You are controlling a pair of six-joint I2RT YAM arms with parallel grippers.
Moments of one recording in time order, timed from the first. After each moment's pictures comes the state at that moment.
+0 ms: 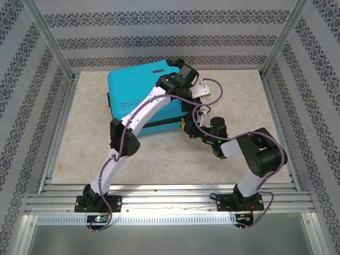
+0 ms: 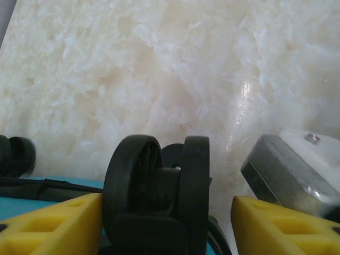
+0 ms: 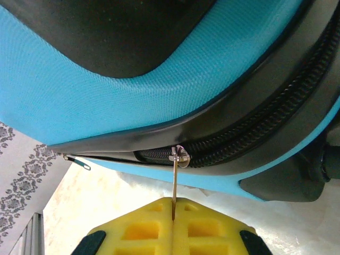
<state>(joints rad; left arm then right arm) -0.68 2.43 2.62 -1.12 0.15 0.56 0.36 1.69 0.47 0.96 -0.60 0.68</state>
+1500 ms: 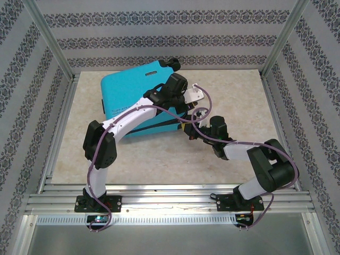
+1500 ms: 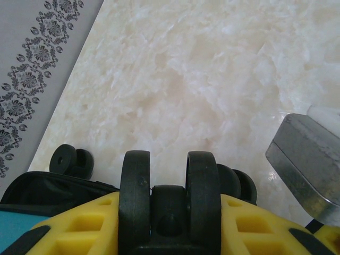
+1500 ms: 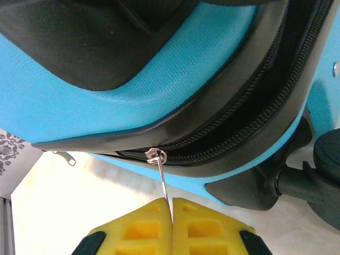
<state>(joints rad) -0.69 1.98 1.83 -0.52 0.12 0.59 0.40 1.51 0.48 0.70 -0.51 0.50</state>
